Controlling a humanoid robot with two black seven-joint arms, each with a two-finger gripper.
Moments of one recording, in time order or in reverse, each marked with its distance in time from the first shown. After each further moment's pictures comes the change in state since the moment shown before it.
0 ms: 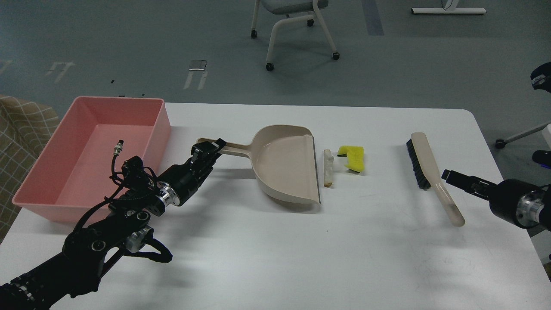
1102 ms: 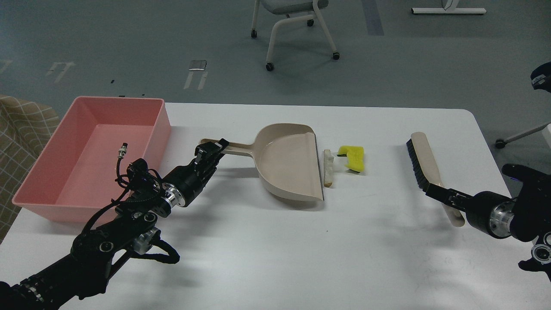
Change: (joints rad) left arm 0.001 -0.035 0.000 0.016 -0.002 0.035 -0.008; right arm -0.010 0.105 -0.032 -0.008 -0.062 0.000 -0.071
